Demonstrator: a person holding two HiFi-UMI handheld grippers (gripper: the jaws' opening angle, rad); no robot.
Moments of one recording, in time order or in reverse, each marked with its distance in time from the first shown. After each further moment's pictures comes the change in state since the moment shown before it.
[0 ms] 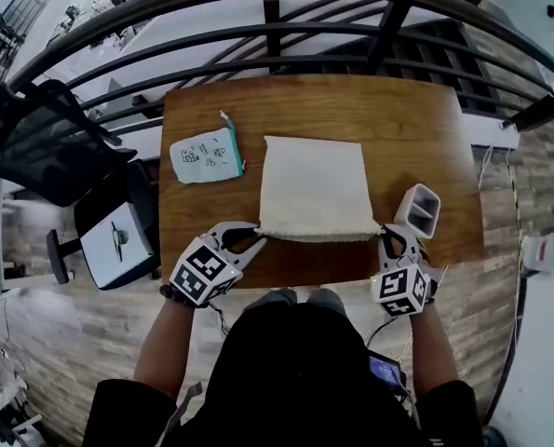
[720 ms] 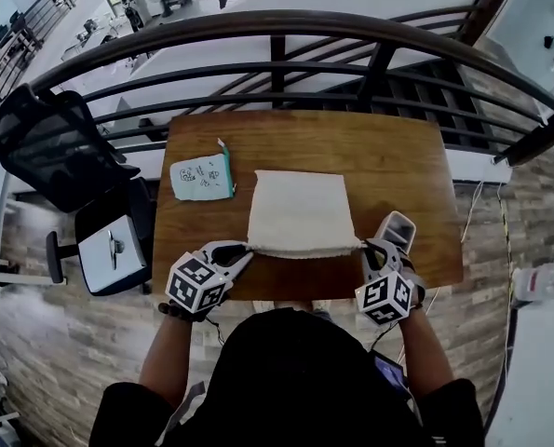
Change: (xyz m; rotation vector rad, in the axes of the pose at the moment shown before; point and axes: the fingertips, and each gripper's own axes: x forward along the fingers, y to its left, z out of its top) left arm -0.004 -0.015 0.018 -0.176 -0.062 0.126; right arm -0.019 -0.026 0.009 -0.141 -0.040 0.066
